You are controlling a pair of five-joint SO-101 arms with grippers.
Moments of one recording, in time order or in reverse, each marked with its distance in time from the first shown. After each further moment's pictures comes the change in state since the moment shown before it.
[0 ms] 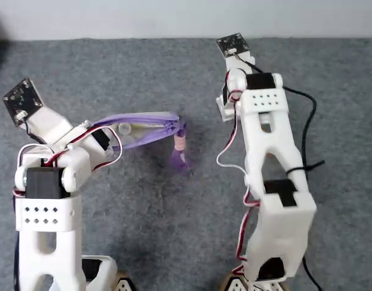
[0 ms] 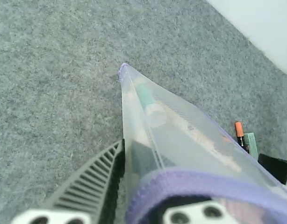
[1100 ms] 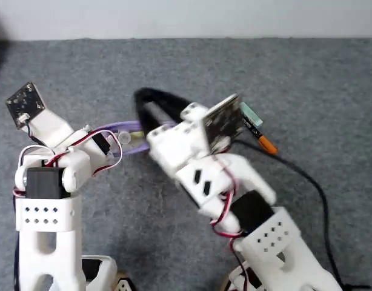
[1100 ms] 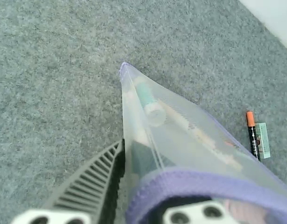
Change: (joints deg) left arm 0.0 0.0 0.0 3.8 0.0; right arm -29.4 -76.7 63.8 -54.6 -17.5
